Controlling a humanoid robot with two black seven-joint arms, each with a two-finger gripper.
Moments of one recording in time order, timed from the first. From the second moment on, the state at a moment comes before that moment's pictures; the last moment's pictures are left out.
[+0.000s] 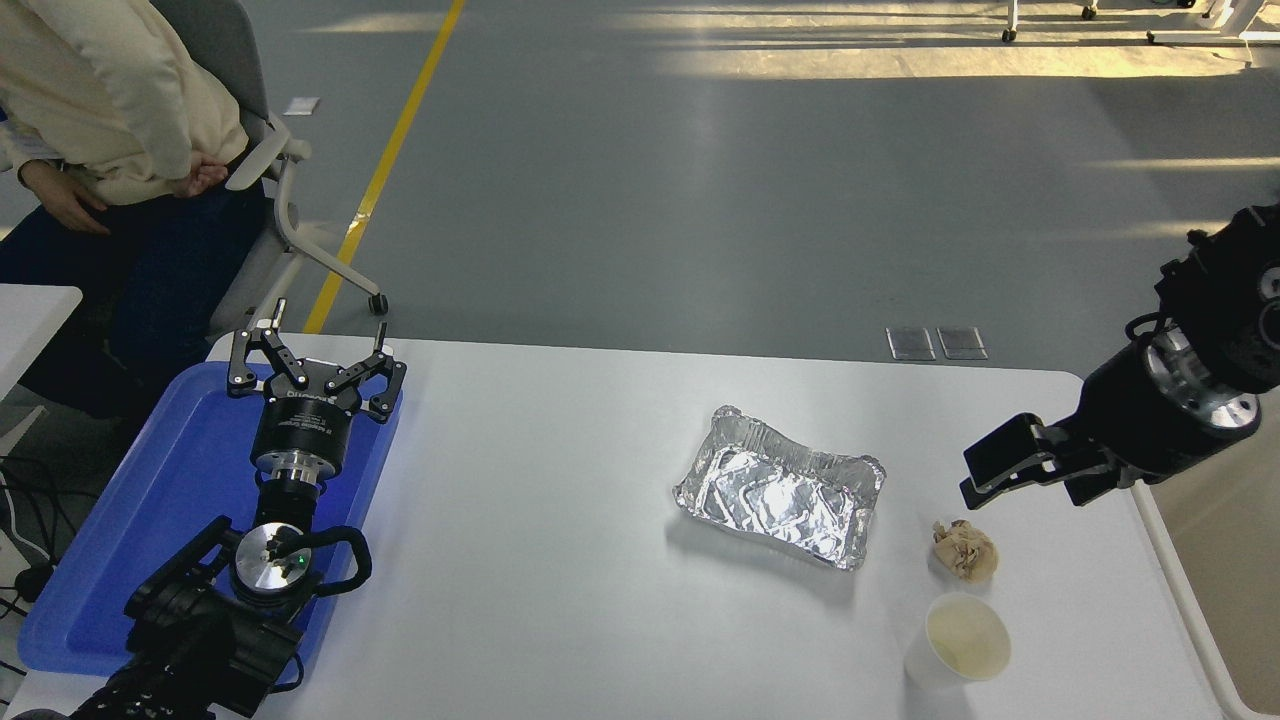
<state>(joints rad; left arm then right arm) -0.50 0.11 -1.16 -0.54 -0.09 -0.64 -0.36 2.25 -0.56 -1.37 1.68 -0.46 0.60 0.20</state>
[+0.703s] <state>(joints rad) -0.50 0.10 -1.16 -0.54 -0.09 -0.64 -0.36 2.14 -0.65 -1.40 1.69 -0.64 0.49 0.19</state>
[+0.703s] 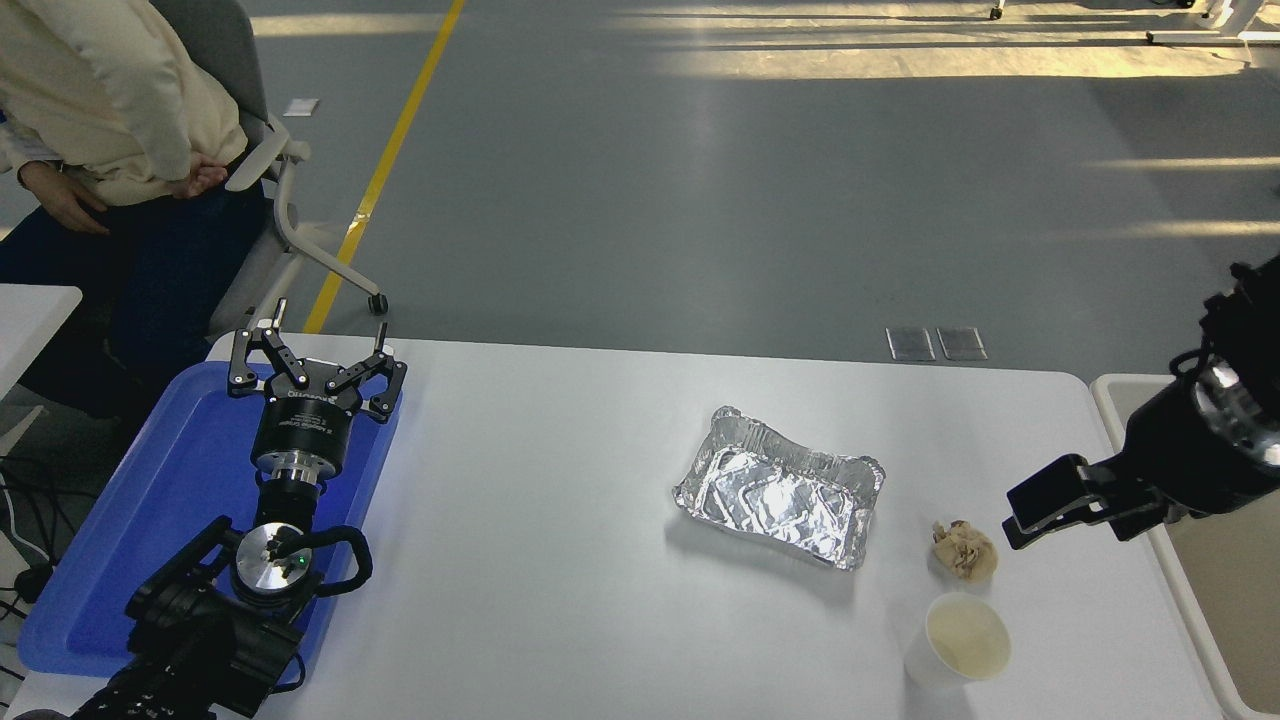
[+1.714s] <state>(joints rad) -0.50 0.10 -1.16 -0.54 -0.09 -0.64 -0.36 1.55 -0.68 -1.13 1.45 -0.81 0.25 0.19</state>
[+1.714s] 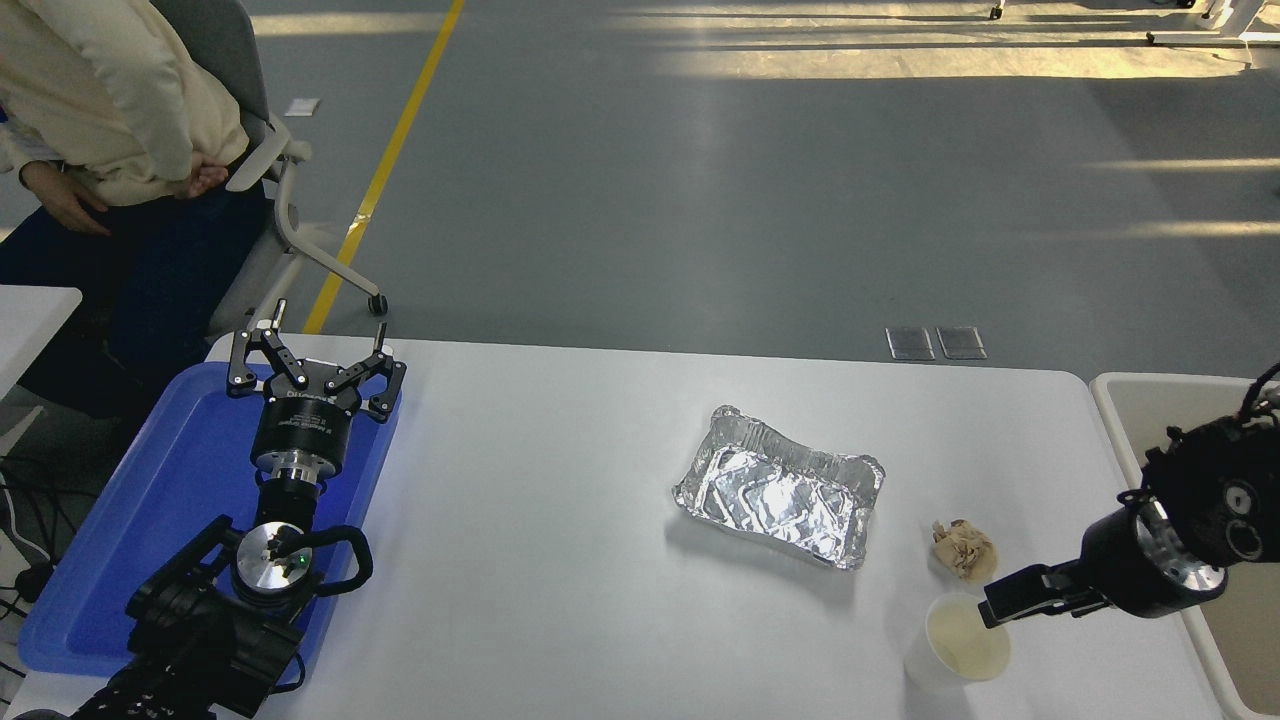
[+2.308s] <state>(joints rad) -0.50 0.10 -1.16 -0.54 -0.09 -0.64 -0.36 1.37 -0.62 -1.04 1.31 -0.82 0.22 0.20</state>
